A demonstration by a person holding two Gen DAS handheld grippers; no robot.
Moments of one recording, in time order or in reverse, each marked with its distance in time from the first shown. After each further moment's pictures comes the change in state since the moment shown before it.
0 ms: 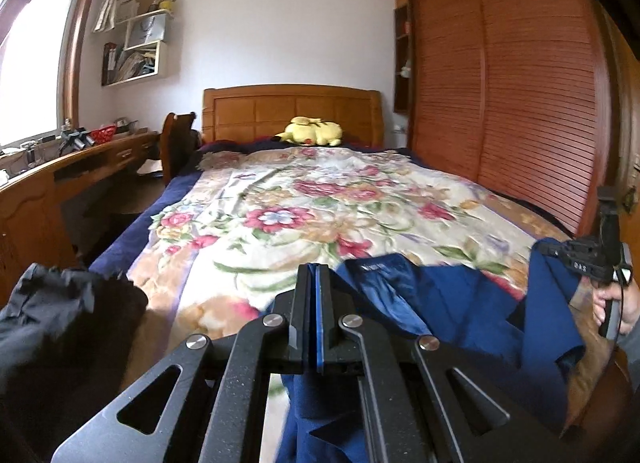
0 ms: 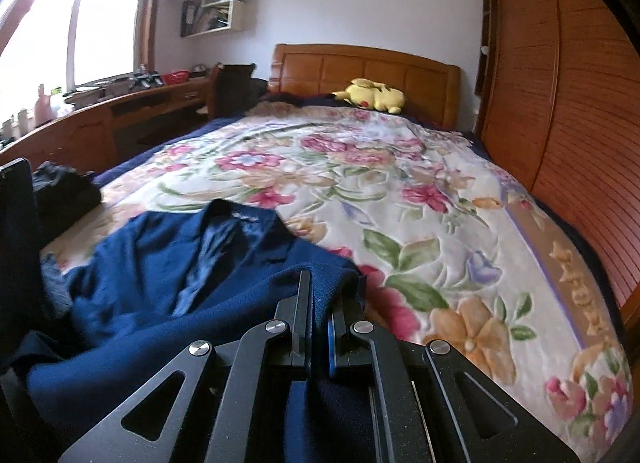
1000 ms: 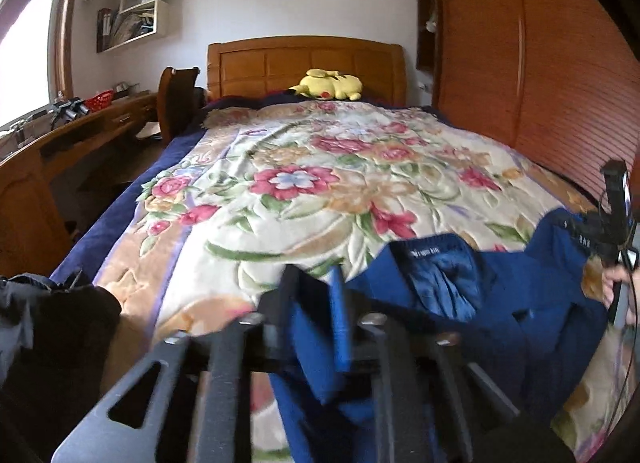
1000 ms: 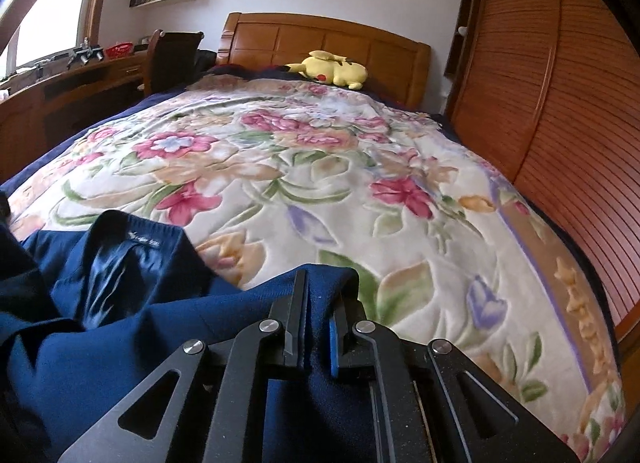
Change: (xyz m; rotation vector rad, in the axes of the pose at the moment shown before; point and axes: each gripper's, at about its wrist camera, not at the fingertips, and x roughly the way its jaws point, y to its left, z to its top) left arm 0.121 0.016 -0.002 0.006 0.163 0.039; right arm 0.156 0.021 0.051 -0.006 0.086 -0.175
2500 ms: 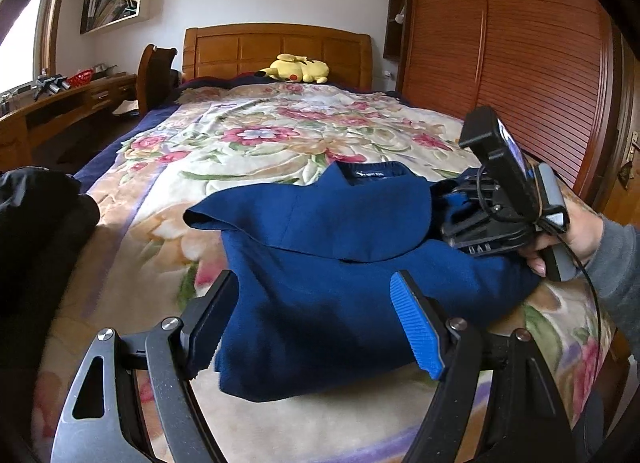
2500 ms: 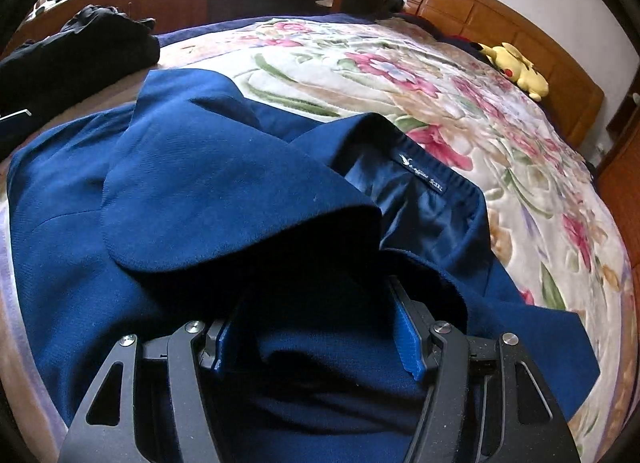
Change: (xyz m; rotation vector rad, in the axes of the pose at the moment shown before) left arm -0.051 -0.014 -0.102 -0.008 0.032 -0.130; right arm 0.005 0.122 -0.019 -0.445 0.185 0.406
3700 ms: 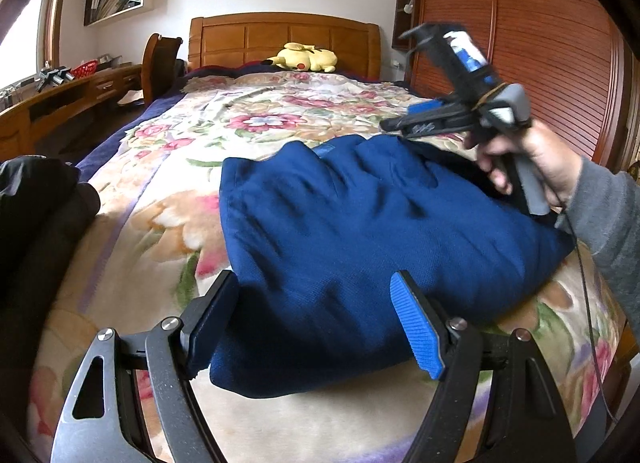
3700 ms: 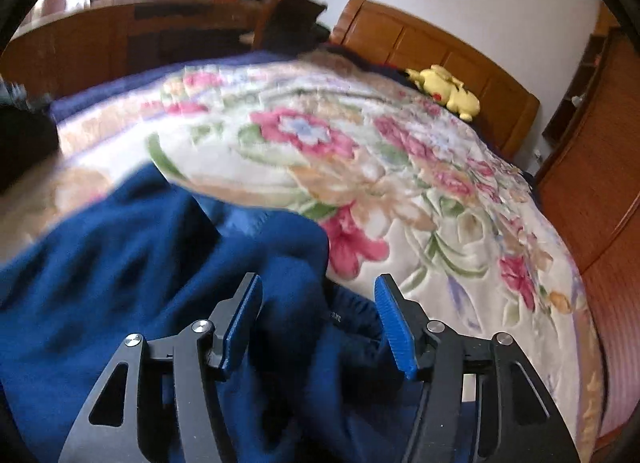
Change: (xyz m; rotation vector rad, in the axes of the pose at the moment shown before) left arm 0.006 -0.003 -0.002 -0.017 0.037 0.028; right arm 0.018 -0.013 0.106 0.122 -0.141 -0.251
